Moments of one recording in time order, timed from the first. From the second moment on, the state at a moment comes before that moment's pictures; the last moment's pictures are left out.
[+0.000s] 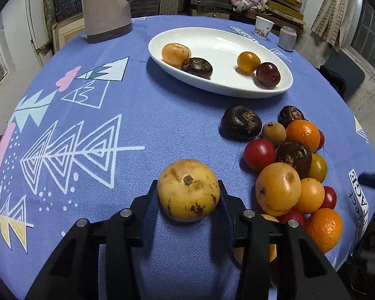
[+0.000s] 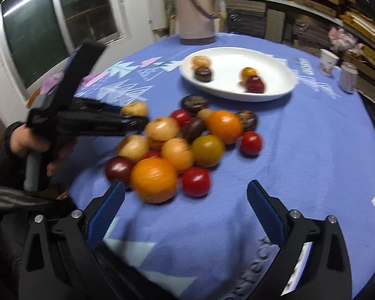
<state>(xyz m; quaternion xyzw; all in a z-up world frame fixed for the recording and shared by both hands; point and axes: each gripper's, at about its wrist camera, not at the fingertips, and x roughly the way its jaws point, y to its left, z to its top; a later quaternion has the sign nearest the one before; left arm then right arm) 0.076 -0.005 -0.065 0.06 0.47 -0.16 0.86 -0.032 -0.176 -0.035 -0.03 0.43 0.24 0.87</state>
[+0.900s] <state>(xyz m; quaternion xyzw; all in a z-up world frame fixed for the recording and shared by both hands) 0.075 -0.004 -0.065 0.06 0.47 -0.16 0.87 -0.013 -0.160 -0.052 0.00 0.45 0.26 0.86</state>
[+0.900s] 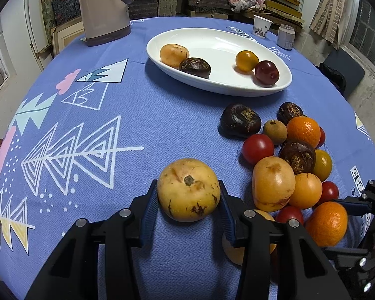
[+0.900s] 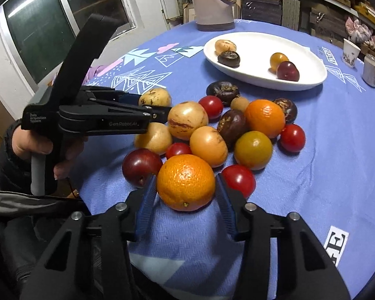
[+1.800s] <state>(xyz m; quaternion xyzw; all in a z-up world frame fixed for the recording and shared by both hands) 0.145 -0.031 0.017 0.06 0.39 -0.19 0.90 0.084 -0.218 0.036 0.02 0.36 0.22 0.91</state>
